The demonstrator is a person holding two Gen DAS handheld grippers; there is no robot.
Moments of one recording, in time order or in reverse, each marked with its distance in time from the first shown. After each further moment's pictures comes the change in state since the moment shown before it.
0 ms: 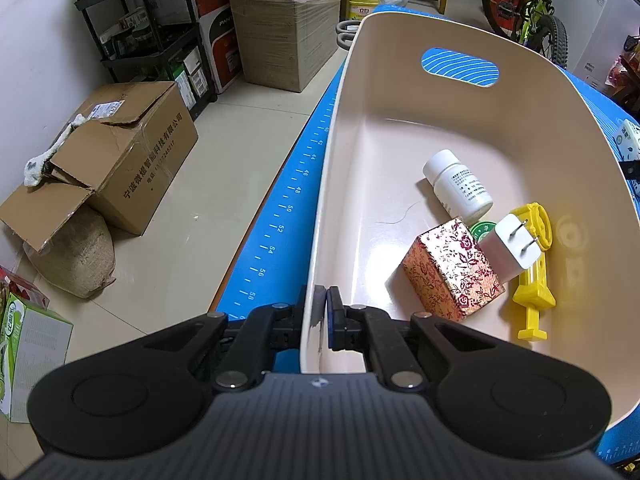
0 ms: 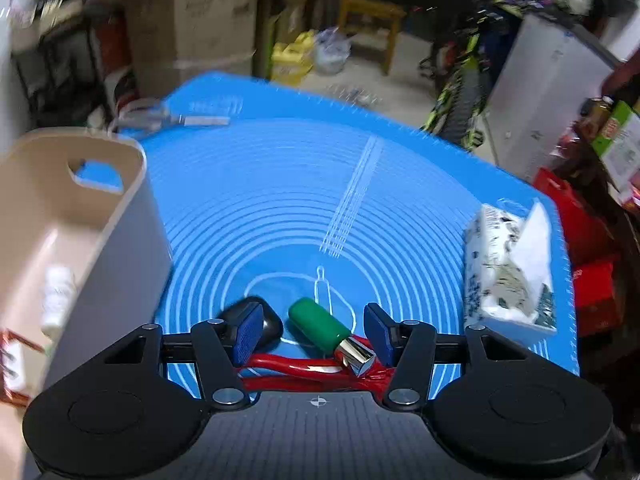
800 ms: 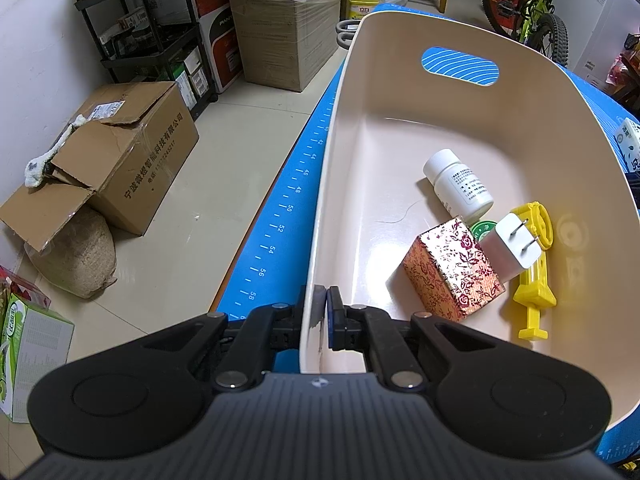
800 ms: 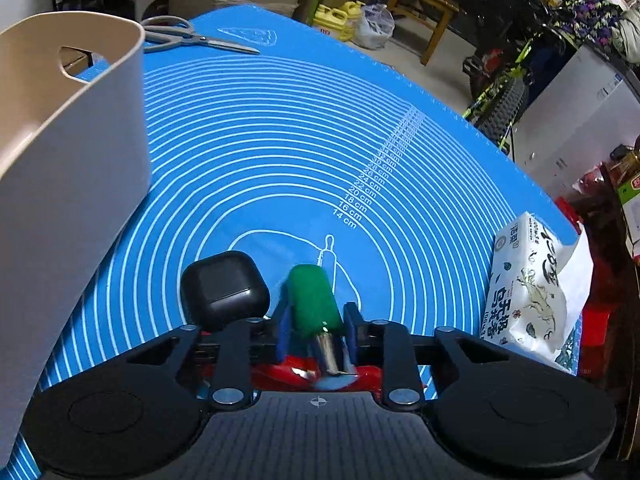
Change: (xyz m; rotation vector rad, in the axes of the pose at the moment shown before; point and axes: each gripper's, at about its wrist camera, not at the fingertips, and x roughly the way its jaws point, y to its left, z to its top) left arm 0.001 0.001 0.000 0.002 0.000 0.003; right arm 0.050 0.020 -0.012 -0.212 0.067 -0.034
